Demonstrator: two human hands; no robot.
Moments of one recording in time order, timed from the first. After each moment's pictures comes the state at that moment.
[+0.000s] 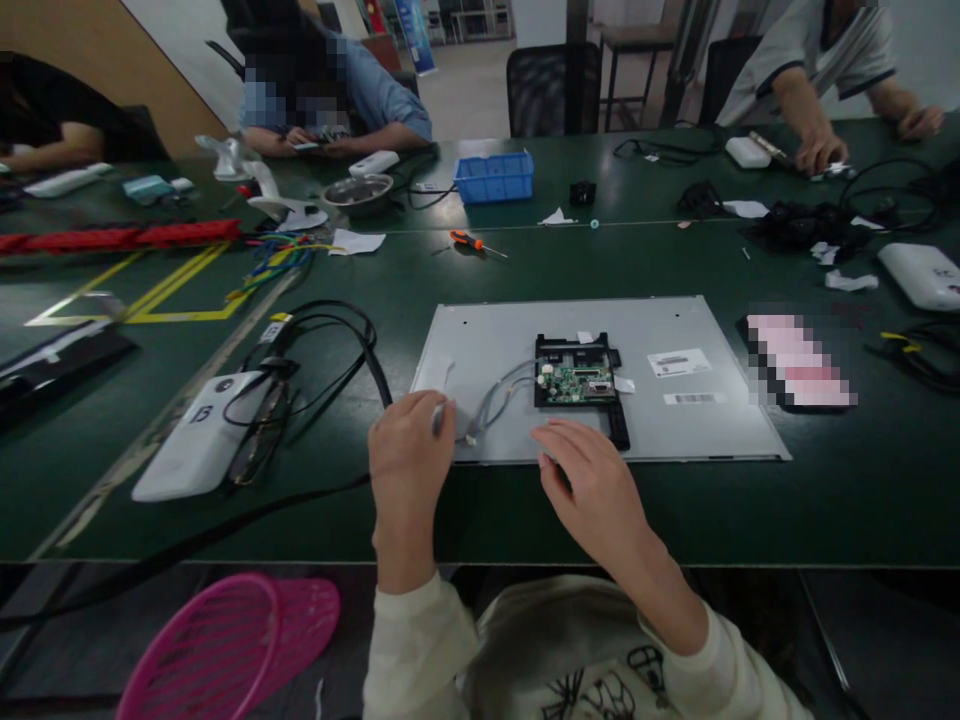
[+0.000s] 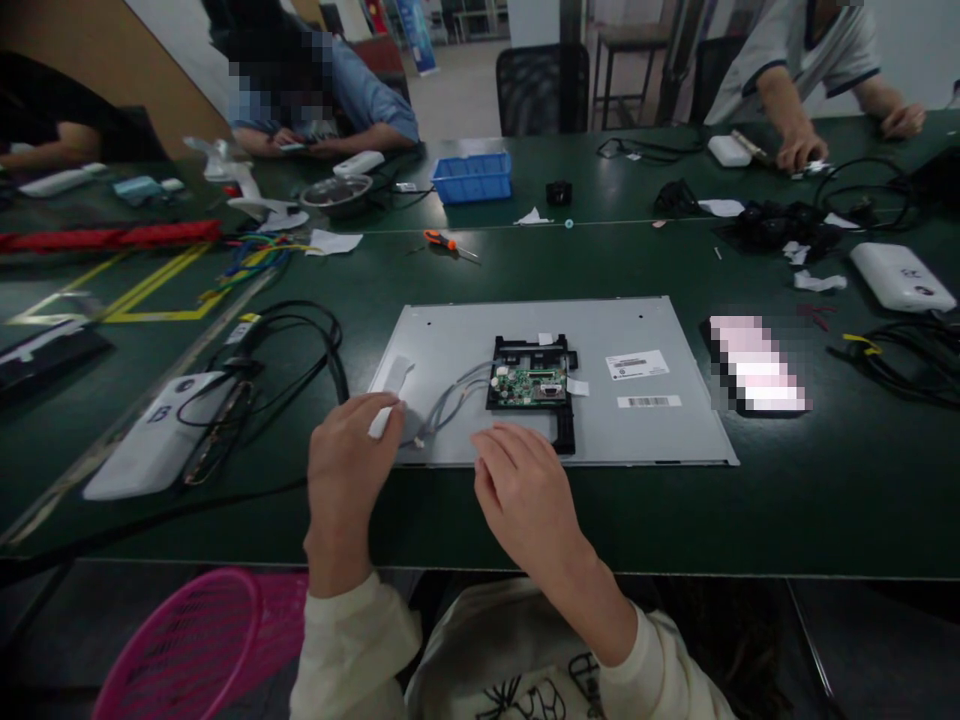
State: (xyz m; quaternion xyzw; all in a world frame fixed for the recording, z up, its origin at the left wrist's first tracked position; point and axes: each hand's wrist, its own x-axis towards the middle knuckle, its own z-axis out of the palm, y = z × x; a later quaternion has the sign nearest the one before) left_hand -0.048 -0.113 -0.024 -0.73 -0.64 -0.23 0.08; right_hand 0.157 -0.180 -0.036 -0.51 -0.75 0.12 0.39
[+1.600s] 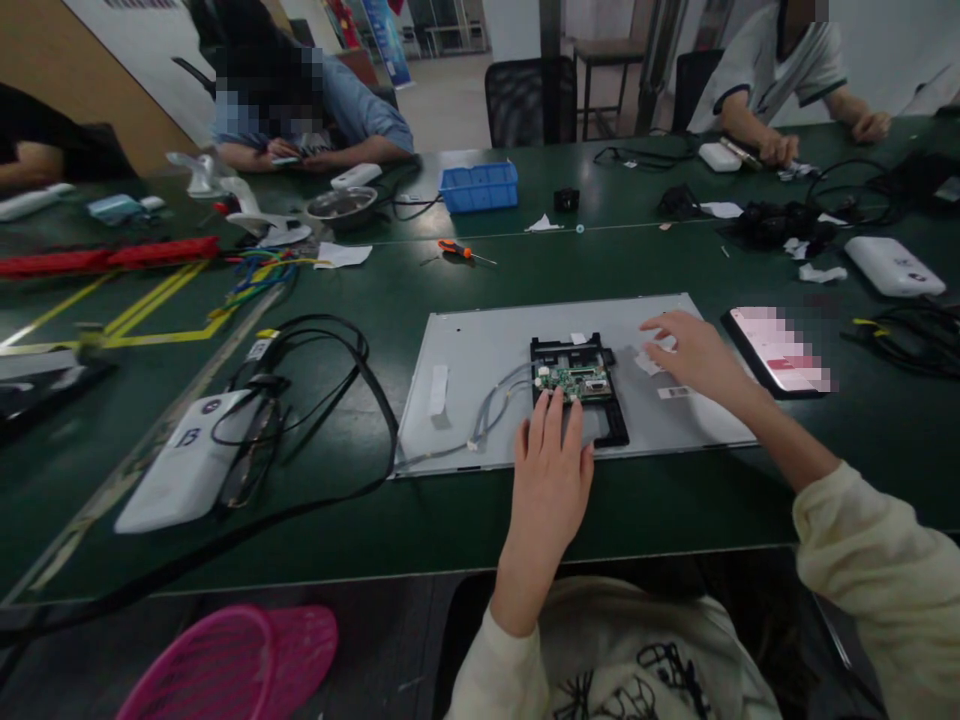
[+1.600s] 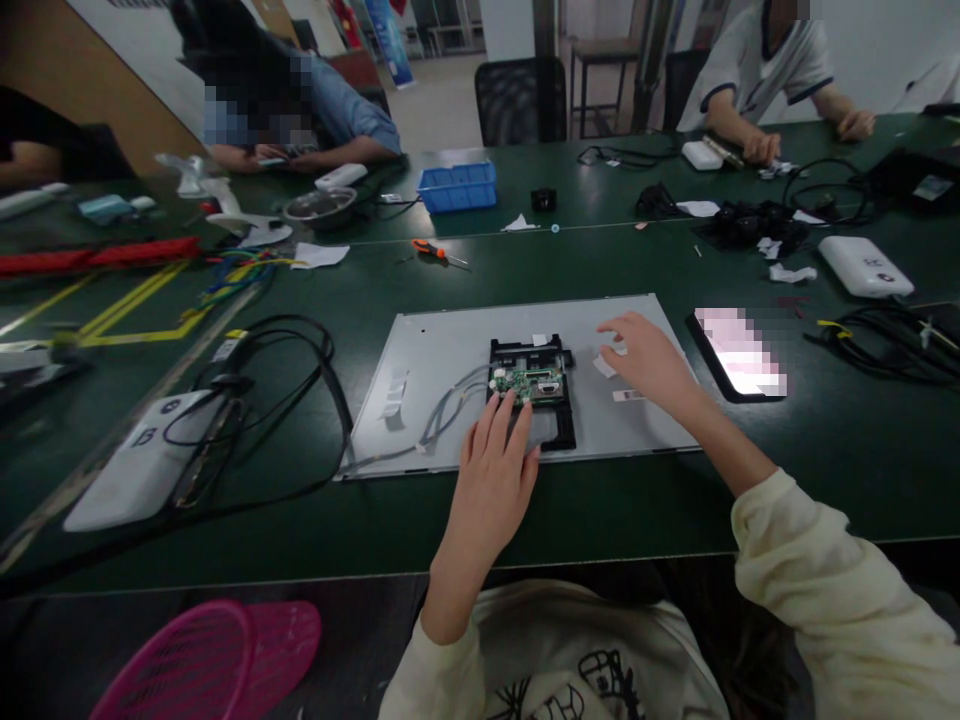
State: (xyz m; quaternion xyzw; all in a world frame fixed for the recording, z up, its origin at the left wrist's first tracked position) left_hand 0.066 -0.166 -0.041 -0.85 -0.51 -0.14 0.02; right_hand 0.326 -0.067 -0.043 -0.61 -0.74 0.08 0.27
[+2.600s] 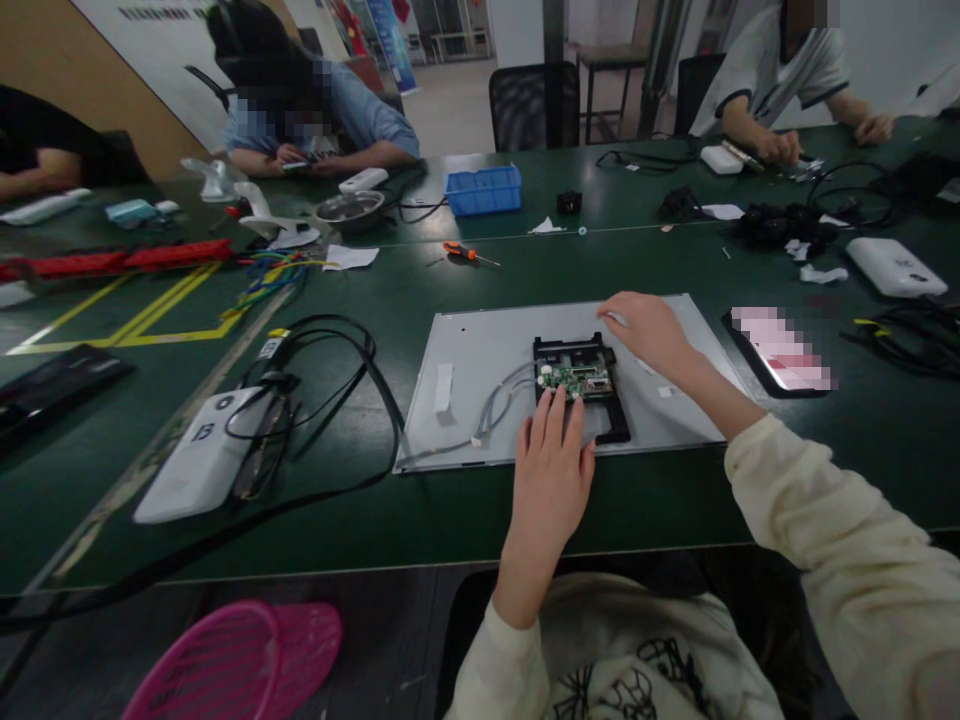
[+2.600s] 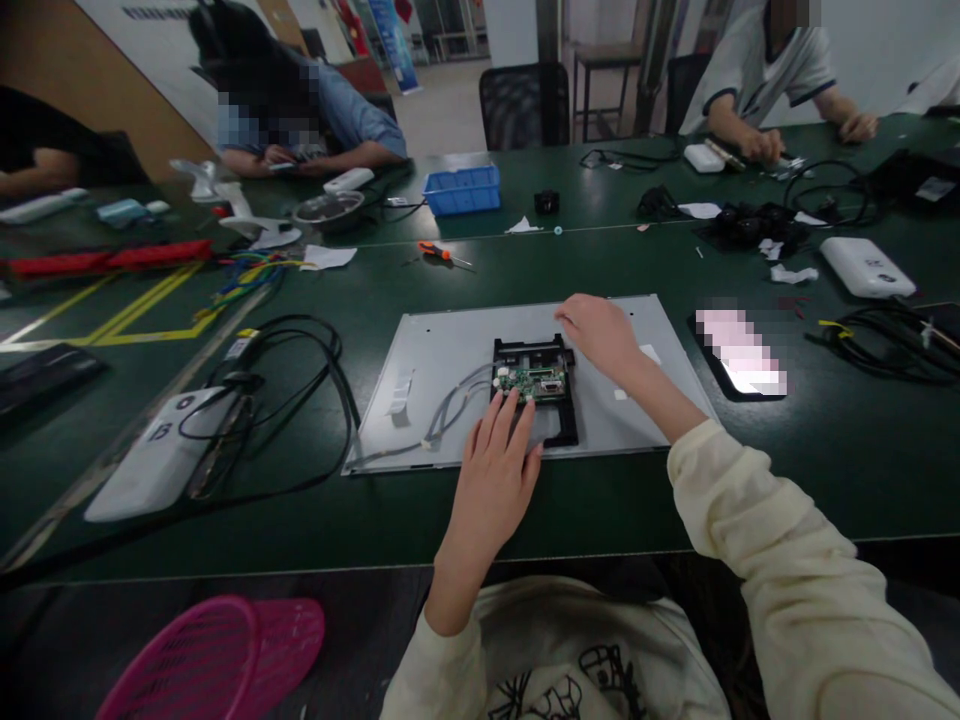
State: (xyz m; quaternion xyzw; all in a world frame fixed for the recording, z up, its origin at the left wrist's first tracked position) left_hand 0.065 -0.167 -0.041 -0.85 -0.51 -0.14 0.02; right_hand 0.276 -0.024 -0.023 -0.57 -0.79 0.02 0.23
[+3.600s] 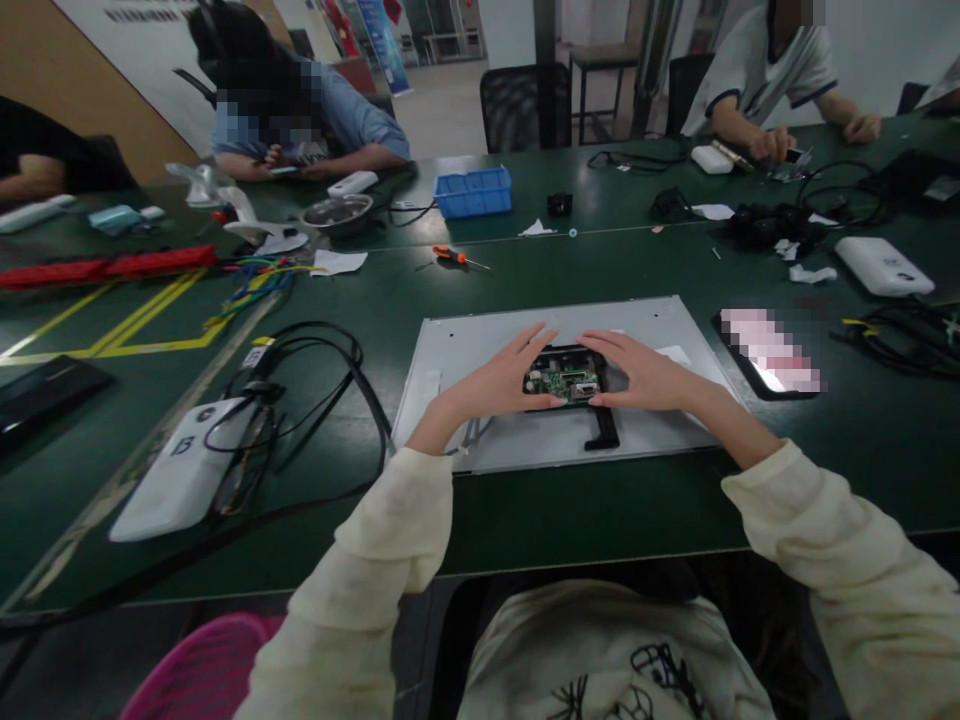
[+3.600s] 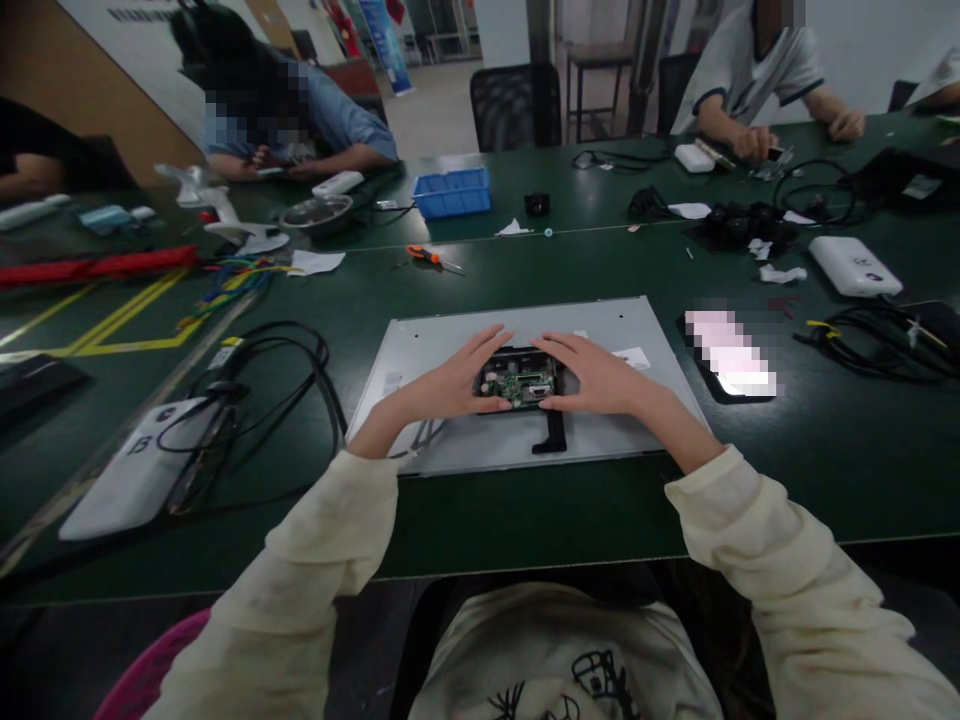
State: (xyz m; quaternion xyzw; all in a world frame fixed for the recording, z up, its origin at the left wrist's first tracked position) left_hand 0.027 -0.015 -0.010 -0.94 -0.30 -0.07 -0.15; right_hand 0.292 -0.068 -0.038 -0.46 -0.85 0.17 0.19
